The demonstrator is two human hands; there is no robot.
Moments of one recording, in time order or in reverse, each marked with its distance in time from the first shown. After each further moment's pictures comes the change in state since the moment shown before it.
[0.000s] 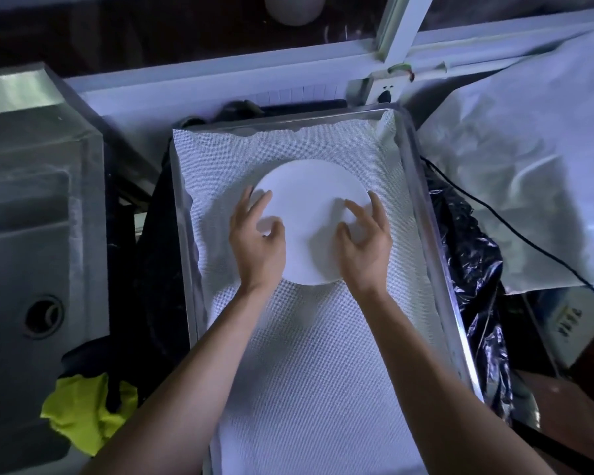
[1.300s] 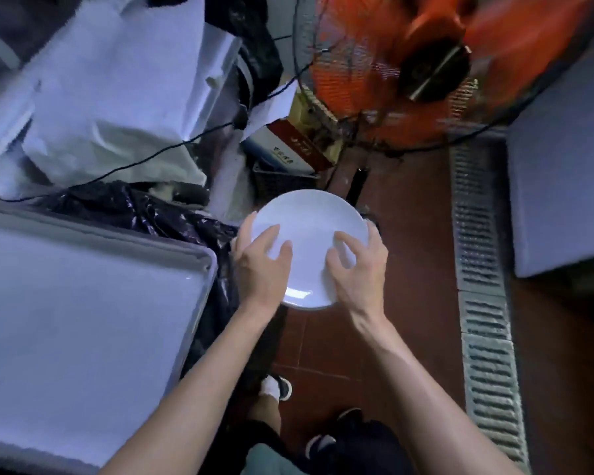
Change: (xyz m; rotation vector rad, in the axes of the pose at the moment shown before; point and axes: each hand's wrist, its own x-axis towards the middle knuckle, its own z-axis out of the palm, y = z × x) left_hand -0.472 0.116 0.024 0.145 -1.093 0.641; right_hand -0.487 0.125 -0.272 0.008 1.030 0.507
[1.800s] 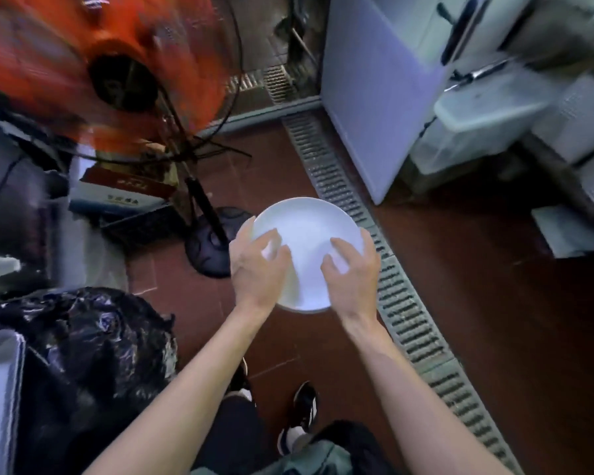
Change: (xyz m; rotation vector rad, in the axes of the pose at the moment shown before) left_hand -0.202 0.179 0.179 -0.045 -0.438 0.328; right_hand -0.119 0.150 -0.272 -0.095 0.480 0.313
